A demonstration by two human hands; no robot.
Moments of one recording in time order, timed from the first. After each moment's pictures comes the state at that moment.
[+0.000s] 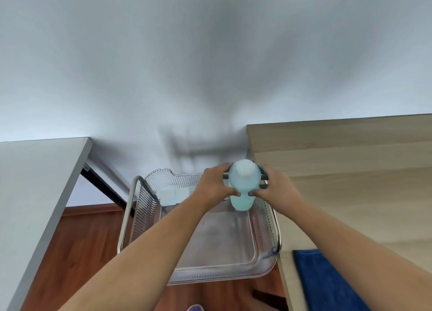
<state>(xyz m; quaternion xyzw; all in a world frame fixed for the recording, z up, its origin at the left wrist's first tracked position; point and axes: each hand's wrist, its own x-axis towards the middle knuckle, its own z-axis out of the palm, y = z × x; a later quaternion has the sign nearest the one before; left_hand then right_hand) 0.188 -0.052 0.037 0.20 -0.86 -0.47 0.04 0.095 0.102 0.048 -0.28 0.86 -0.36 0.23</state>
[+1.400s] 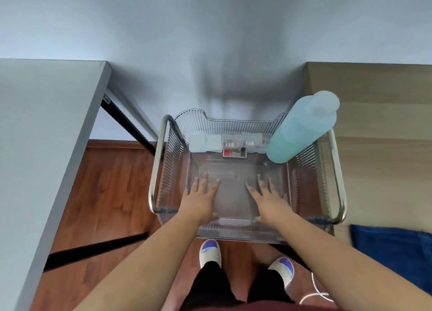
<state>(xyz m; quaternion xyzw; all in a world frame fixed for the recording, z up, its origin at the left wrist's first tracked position) 0.335 -0.091 -0.137 0.24 -0.90 -0.16 -0.33 0.196 0.065 -0.125 -0.40 0.83 0.10 0.38</state>
